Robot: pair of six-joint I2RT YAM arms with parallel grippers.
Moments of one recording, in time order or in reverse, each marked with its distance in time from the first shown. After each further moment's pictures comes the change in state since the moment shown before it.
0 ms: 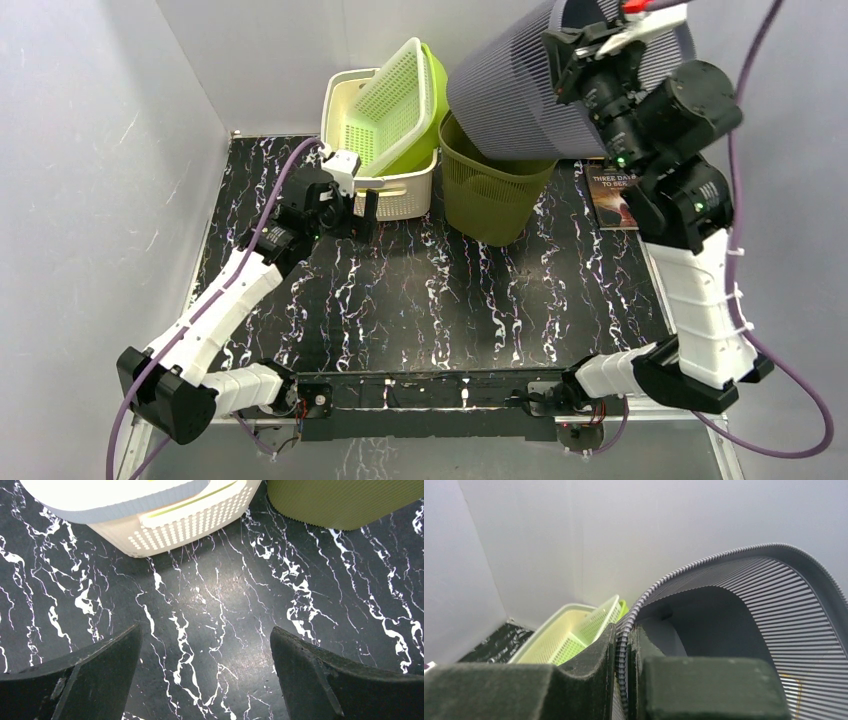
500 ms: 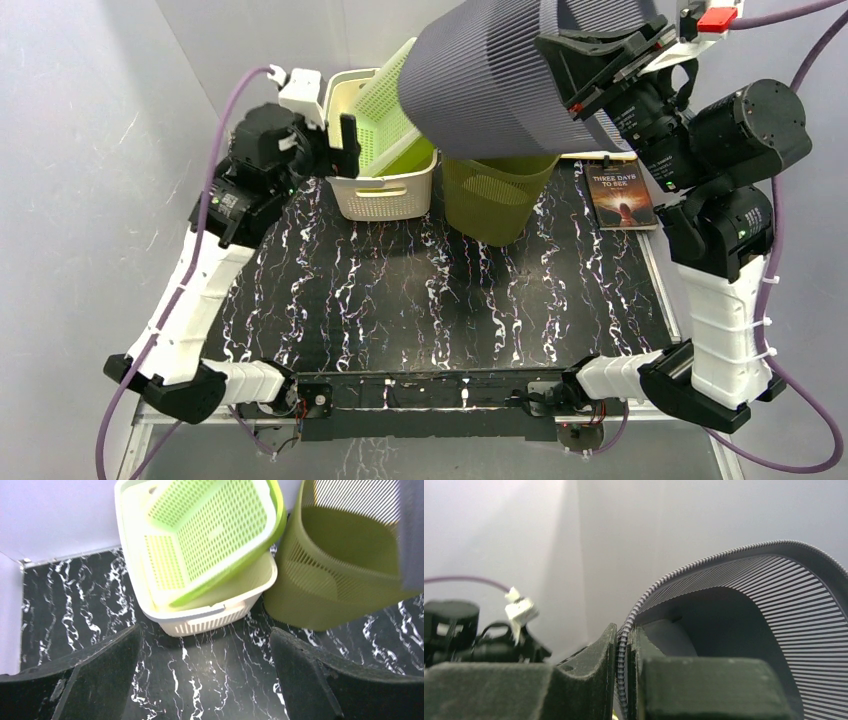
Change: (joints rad) left arm 0.000 0.084 0.512 -0.162 -0.130 0.003; right arm -0.002 -0.068 0.056 0.031 -0.294 0.134
